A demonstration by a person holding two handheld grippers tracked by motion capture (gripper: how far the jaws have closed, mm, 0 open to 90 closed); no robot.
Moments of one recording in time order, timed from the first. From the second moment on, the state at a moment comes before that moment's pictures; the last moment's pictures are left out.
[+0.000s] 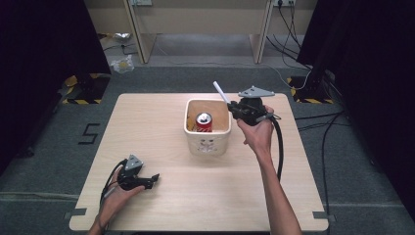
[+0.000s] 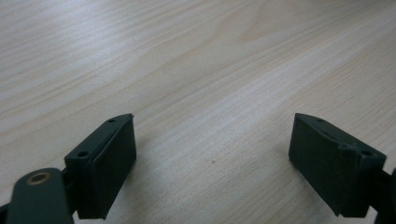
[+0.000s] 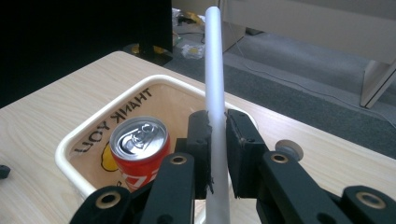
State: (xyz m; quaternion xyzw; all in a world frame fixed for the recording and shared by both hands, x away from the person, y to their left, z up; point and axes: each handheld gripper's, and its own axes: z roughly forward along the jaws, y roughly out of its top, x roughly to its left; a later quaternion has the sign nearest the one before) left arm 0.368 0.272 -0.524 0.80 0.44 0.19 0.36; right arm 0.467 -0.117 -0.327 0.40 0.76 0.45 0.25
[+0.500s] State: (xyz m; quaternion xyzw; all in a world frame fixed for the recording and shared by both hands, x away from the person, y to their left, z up) left arm 0.368 0.272 -0.524 0.80 0.44 0.19 0.36; right arm 0.495 -0.084 -0.323 0.39 0.77 0.45 0.23
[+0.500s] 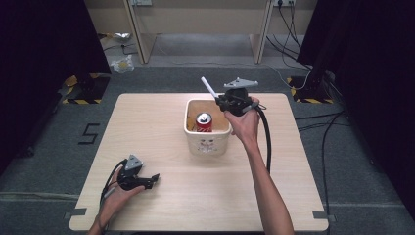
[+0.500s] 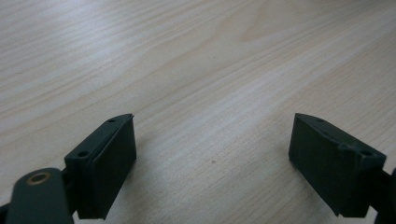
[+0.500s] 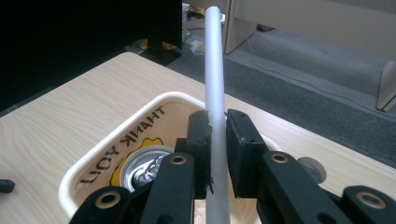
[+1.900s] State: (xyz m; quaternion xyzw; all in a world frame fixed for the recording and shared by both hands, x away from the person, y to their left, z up) left arm 0.368 0.272 -0.524 0.80 0.44 0.18 0.36; right arm 0.547 -0.043 -0.342 0.41 0.78 0.43 0.21
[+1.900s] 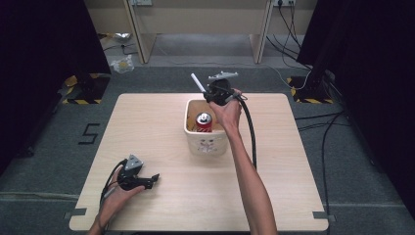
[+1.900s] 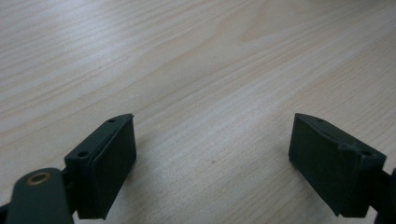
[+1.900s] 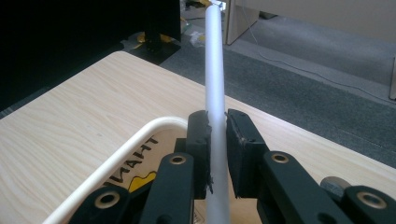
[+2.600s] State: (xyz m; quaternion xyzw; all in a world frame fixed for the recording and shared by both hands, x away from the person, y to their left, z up) left arm 0.368 0.272 -0.524 0.80 0.44 0.18 0.36; right arm 0.552 -0.044 -0.360 0.41 0.79 0.41 0.21
